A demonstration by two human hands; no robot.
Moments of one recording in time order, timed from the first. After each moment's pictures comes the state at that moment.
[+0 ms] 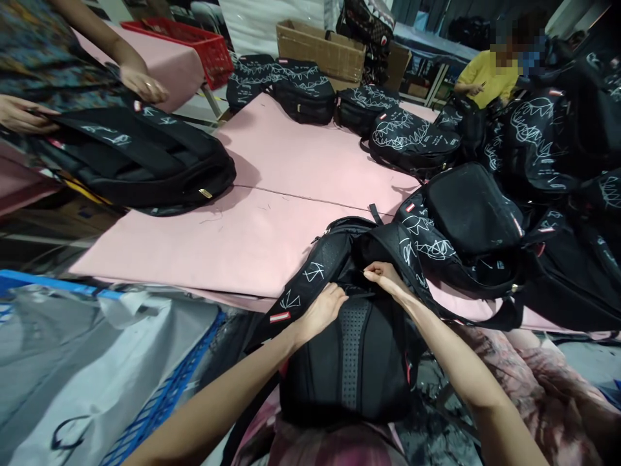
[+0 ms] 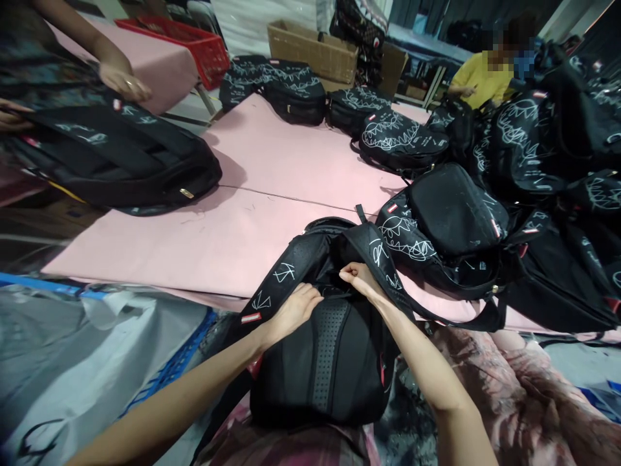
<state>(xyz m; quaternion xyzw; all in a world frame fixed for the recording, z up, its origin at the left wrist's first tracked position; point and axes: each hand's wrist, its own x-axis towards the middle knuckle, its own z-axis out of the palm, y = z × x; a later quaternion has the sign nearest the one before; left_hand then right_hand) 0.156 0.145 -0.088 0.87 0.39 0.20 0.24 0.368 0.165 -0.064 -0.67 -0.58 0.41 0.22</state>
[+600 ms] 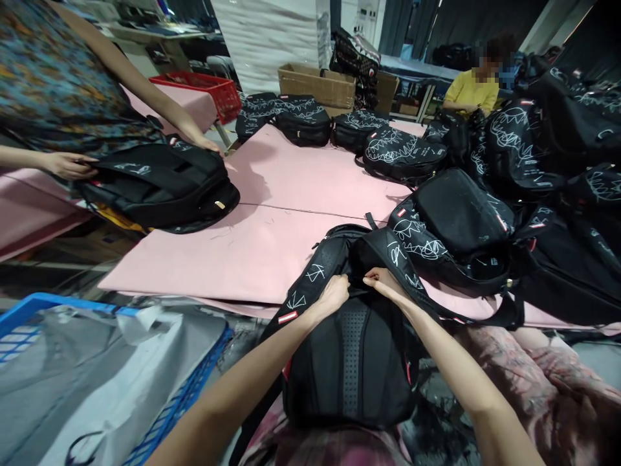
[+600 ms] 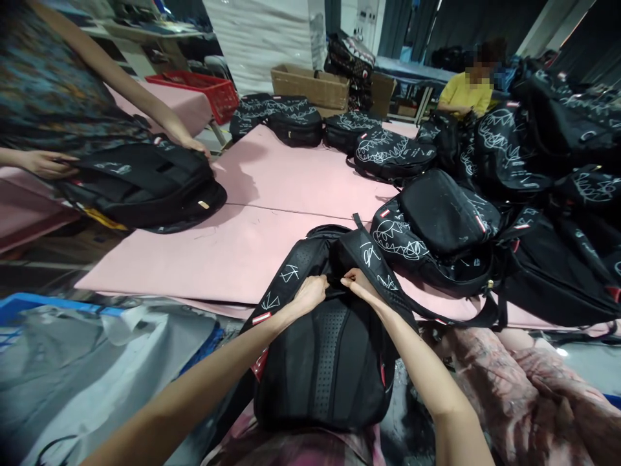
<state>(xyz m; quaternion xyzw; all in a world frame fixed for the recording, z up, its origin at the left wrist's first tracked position) 0.202 0.171 -0.074 0.81 0.51 0.05 0.29 0.366 0.146 -0.050 -0.69 -0.55 0.40 0.24</state>
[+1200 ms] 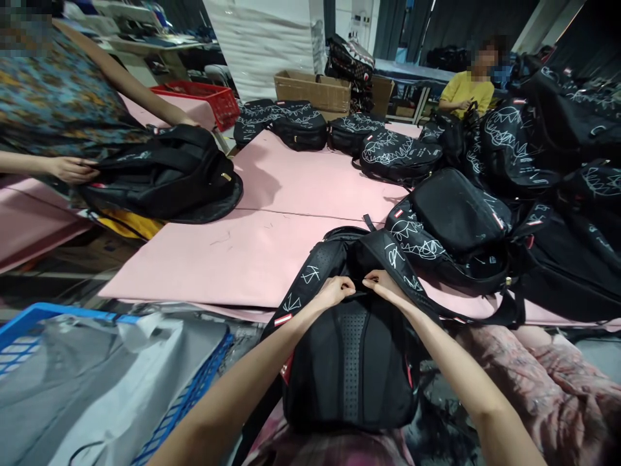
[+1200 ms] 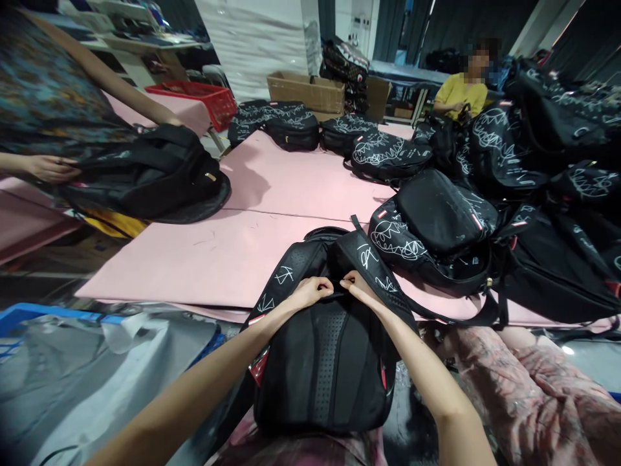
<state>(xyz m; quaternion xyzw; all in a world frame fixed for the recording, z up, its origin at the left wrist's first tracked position) 0.197 0.175 -0.060 0.78 0.47 0.08 0.41 0.372 0.139 -0.059 -0.70 -0.58 0.36 0.23</state>
